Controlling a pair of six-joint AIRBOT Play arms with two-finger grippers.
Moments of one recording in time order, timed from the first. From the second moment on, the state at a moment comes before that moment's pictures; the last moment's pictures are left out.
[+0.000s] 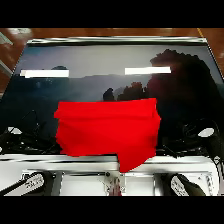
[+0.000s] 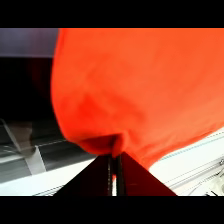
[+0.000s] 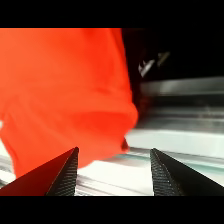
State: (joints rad) left arm 0.44 -1.19 0.42 1.00 -1.23 -1.06; right arm -0.42 -1.01 0.41 -1.04 1.34 1.28
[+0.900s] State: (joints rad) left arm 0.44 -1.16 0.56 0.99 -1.24 -1.06; right arm -0.12 -0.97 0.45 -0.99 1.18 1.42
